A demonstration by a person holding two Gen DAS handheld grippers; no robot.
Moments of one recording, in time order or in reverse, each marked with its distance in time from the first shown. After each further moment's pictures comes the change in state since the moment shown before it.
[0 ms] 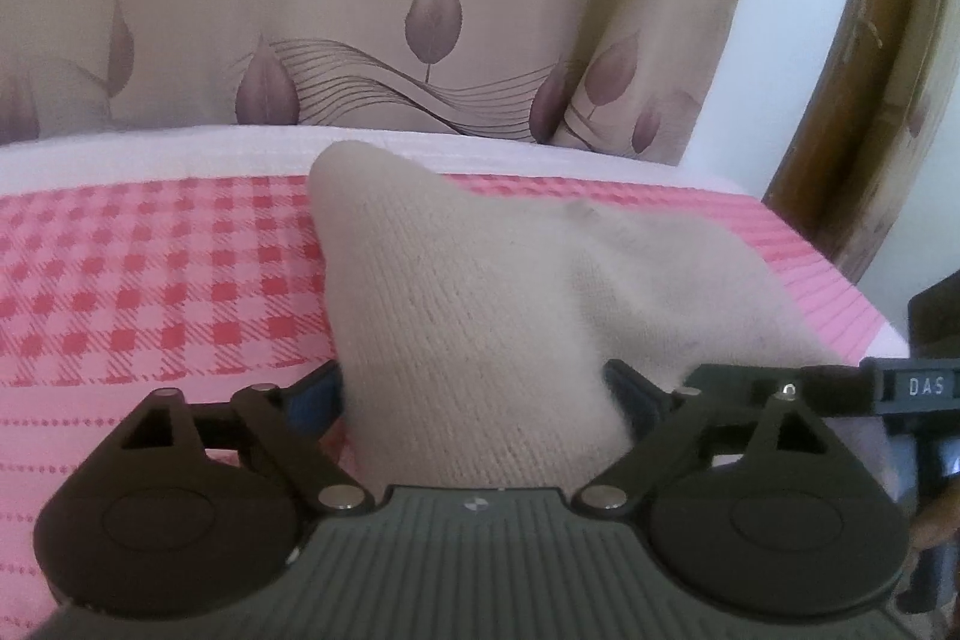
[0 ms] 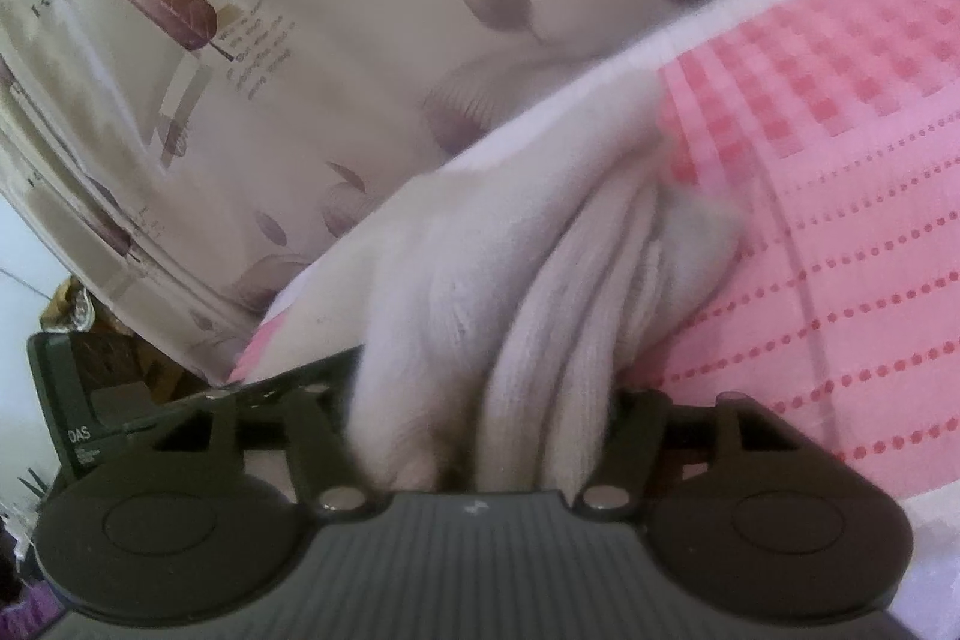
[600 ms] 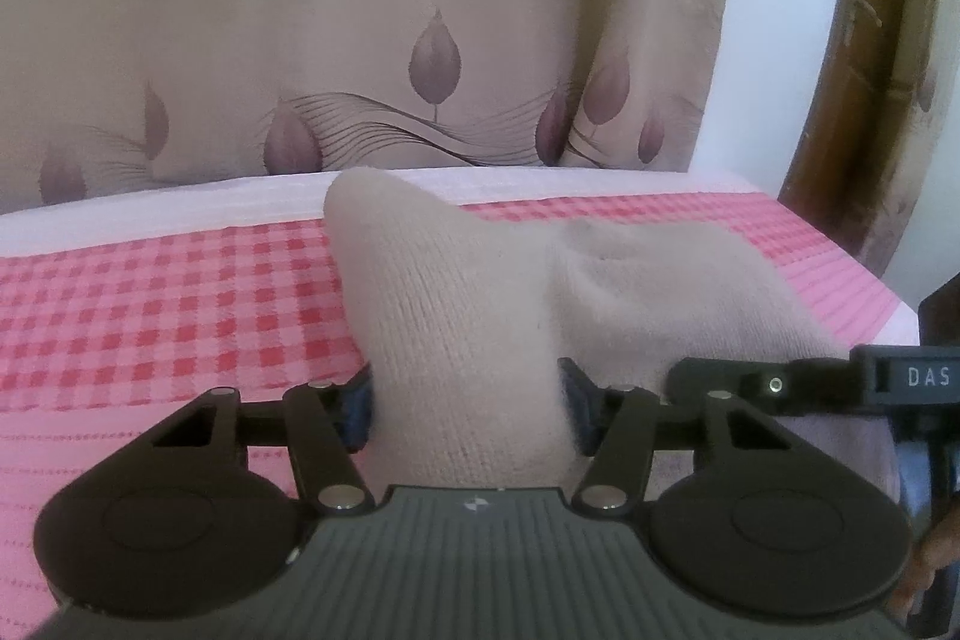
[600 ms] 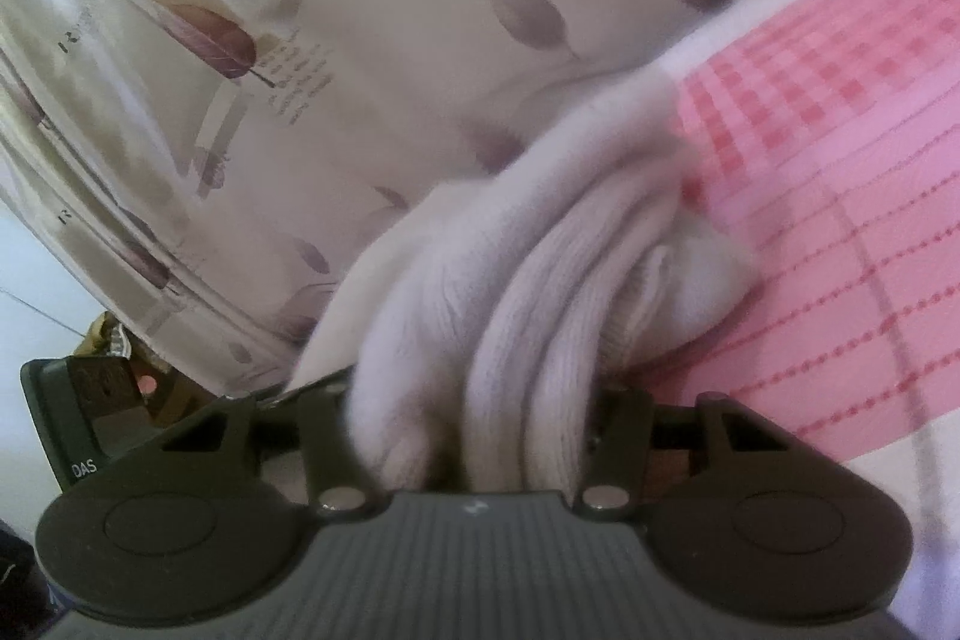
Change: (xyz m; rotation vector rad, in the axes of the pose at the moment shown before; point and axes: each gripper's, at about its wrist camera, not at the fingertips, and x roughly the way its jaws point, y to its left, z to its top) left arm -0.040 -0.018 -0.004 0.066 -0.037 0.088; right arm -0.007 0.019 -0.017 0.059 -0.073 0.083
